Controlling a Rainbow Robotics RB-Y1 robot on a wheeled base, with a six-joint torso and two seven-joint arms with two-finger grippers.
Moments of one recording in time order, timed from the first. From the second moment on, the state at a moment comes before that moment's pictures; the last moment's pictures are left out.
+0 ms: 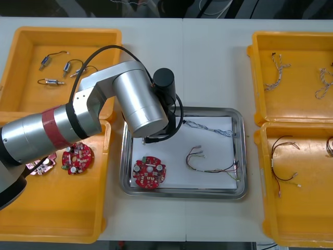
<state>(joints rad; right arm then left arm) -0.09 -0.71 -0.48 -2.18 -0.80 1.92 1.41 -0.95 0.51 -0.93 -1.66 0.65 1.46 -0.35</state>
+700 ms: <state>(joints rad) -0.09 -0.72 -0.44 -2.26 -0.80 1.92 1.41 -0.95 0.57 -0.62 -1.79 0.79 1.82 -0.37</state>
